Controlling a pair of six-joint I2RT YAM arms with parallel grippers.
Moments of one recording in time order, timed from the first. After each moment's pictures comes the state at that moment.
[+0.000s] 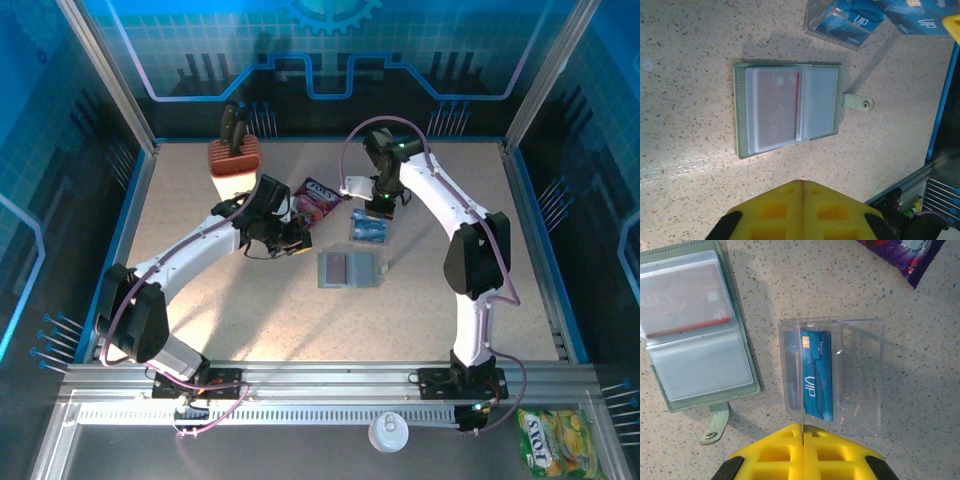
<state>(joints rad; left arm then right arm) -0.47 1.53 1.19 -0.68 0.43 -0.77 0.40 2.02 1.92 -1.27 -0.11 -0.94</state>
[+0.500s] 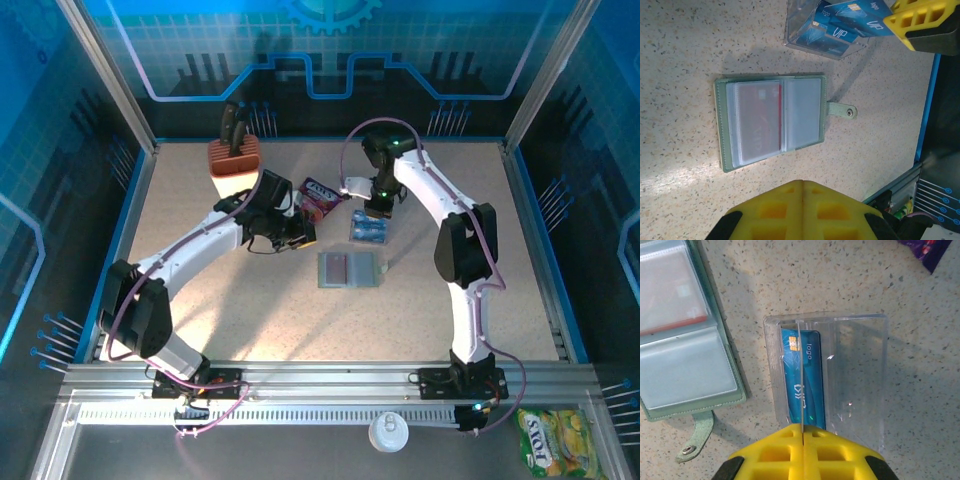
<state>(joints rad) -0.47 1.57 1.22 -0.63 0.45 -0.77 0.38 2.15 2.00 -1.30 -0.11 -0.94</state>
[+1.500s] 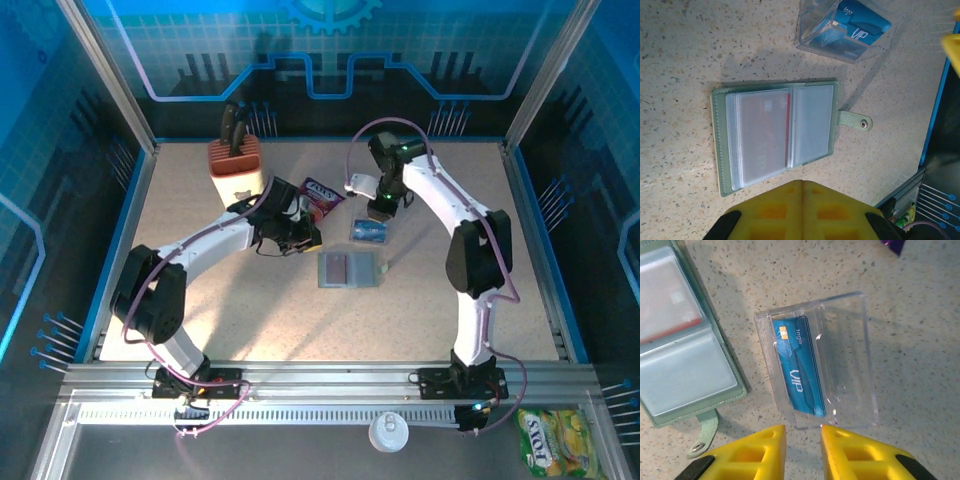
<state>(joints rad) -0.48 1.66 1.18 -0.51 0.47 -0.80 0.37 1.99 1.83 -1.18 -0.08 -0.81</state>
